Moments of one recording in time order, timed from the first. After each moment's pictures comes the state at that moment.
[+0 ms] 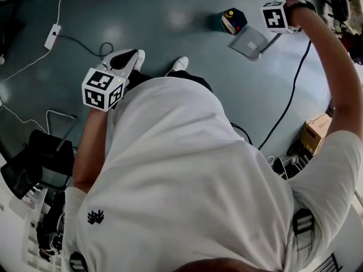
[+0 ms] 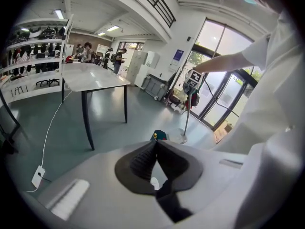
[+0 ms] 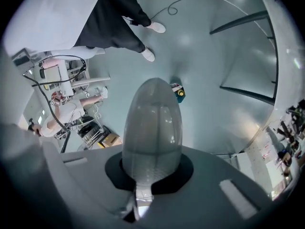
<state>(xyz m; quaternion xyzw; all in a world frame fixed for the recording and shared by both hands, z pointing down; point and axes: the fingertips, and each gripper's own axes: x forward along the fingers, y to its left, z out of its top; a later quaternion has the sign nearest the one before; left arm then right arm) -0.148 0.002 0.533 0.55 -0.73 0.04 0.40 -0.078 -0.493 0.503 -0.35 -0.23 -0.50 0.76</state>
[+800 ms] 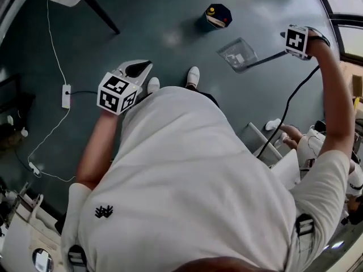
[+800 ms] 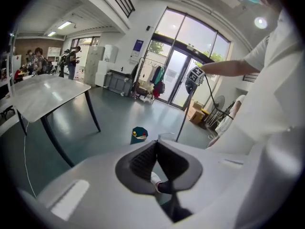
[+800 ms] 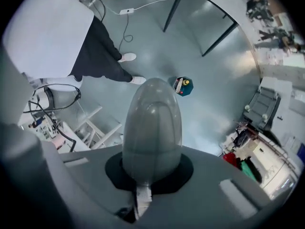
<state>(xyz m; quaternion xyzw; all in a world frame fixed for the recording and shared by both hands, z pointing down) -0.160 -0.024 0.508 0.73 -0.59 0.13 0.34 0.133 -0.428 0.439 -0.16 -0.47 -0.26 0.83</state>
